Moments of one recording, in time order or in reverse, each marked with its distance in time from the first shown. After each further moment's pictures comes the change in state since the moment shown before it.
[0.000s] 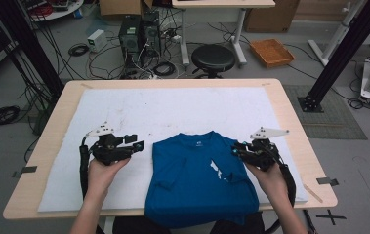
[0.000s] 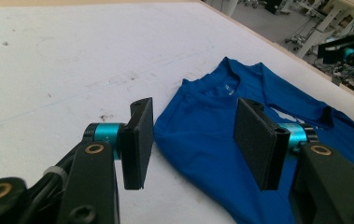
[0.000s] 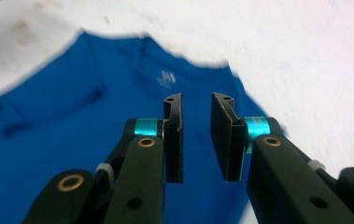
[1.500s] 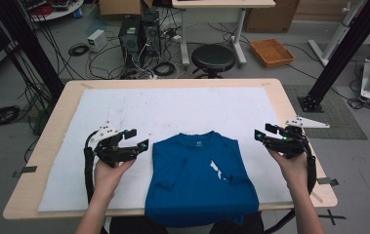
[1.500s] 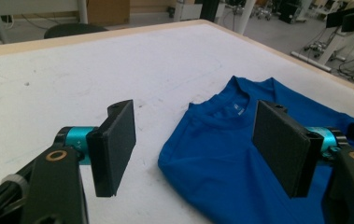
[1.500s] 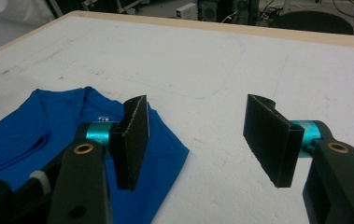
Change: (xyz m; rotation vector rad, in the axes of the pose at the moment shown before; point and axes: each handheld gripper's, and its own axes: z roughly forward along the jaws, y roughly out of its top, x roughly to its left) left arm -0.016 0.004 0.005 -0.077 0.081 0.087; right arm -0.071 0.001 -0.036 -0.215 -0.064 0.119
